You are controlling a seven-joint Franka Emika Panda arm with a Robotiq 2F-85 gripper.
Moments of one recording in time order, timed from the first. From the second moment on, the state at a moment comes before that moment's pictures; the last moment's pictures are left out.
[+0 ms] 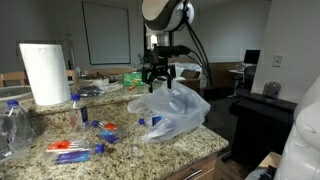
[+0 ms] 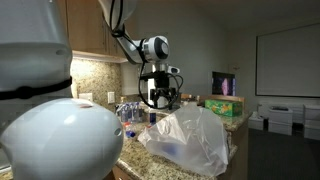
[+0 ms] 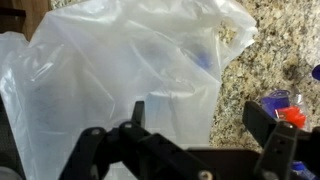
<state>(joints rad) 0.05 -0.24 0.20 -2.28 0.00 2.00 0.32</state>
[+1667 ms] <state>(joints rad) 0.34 0.08 0.33 -2.15 0.09 2.26 -0.13</state>
